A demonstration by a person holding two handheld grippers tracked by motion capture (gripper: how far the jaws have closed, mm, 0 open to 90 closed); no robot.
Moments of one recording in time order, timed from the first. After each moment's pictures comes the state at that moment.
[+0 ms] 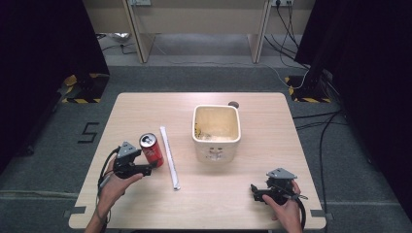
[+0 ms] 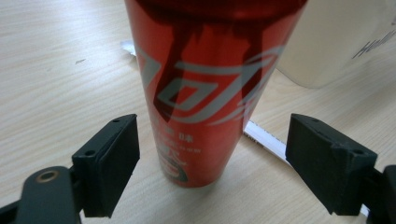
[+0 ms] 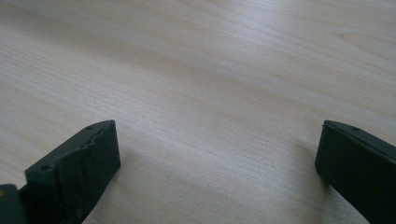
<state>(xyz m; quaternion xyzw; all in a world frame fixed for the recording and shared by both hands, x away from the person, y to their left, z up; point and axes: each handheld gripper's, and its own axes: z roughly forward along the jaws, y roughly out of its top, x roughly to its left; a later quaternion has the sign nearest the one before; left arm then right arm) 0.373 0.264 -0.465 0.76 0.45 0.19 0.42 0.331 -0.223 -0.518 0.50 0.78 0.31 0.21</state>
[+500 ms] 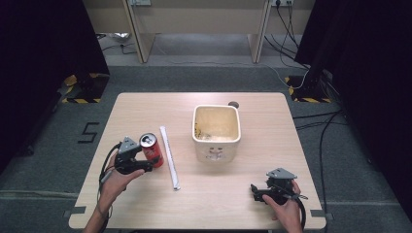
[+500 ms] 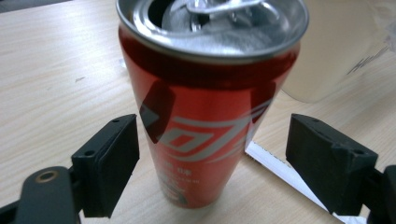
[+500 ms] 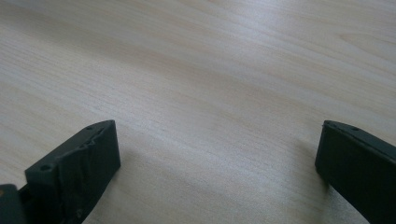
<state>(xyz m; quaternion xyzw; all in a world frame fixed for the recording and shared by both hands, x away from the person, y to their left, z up) 0.381 0.260 -0.455 0.76 0.45 0.20 0.42 0.331 -0.223 -0.518 0.50 0.78 0.31 0.21</state>
